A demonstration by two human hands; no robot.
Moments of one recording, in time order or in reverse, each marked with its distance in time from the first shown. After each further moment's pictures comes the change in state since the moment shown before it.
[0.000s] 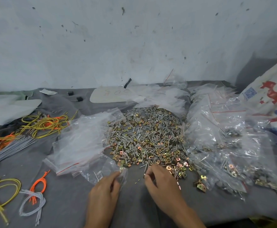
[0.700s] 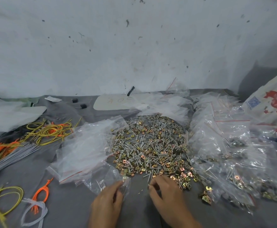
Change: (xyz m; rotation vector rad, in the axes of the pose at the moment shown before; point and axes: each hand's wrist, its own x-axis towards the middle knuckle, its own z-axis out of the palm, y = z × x) left_hand 0.003 -0.004 0.002 -0.010 0.015 0.026; right_hand 0.001 0.002 -0.003 -0.045 -0.004 -0.022
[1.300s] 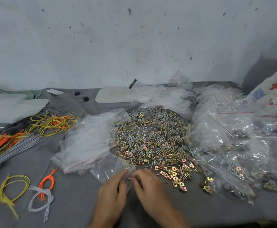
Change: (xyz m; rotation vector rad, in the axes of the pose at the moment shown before) left_hand -0.007 0.008 -0.009 -0.206 -0.087 0.005; right_hand 0.004 -0.038 0.036 0.146 -0.031 -0.089
